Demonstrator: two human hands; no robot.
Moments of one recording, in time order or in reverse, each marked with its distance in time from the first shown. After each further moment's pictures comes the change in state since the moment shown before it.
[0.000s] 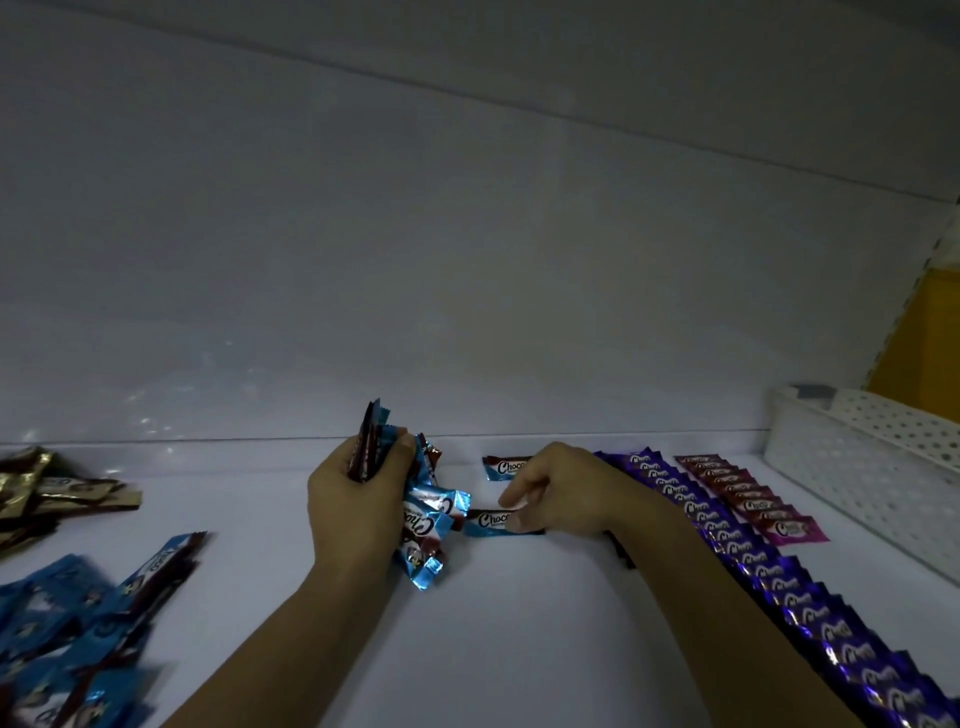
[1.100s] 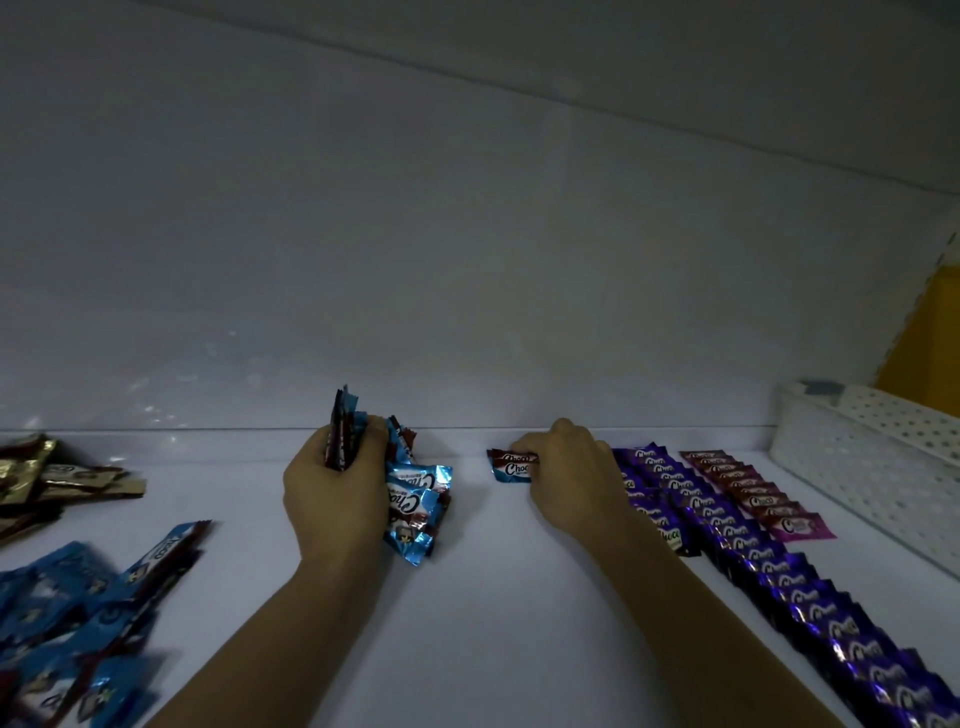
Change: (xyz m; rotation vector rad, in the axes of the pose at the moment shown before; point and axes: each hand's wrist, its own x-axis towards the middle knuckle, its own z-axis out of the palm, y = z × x) left_hand 0.011 -0.006 -0.011 0.051 0.188 0.059; right_hand 0.019 0.008 0.026 -0.436 0.426 0.008
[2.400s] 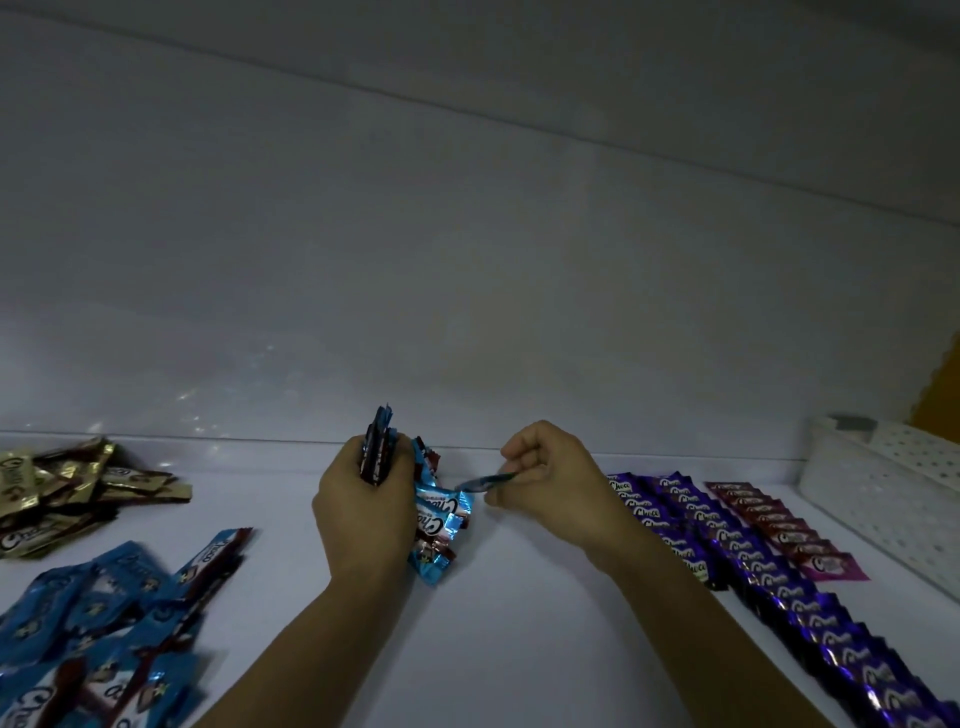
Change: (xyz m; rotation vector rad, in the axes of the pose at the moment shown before) left_hand -0.003 0.006 -0.004 0.126 -0.010 0.073; right_hand -0.005 -0.038 -0.021 1.013 -0.093 0.104
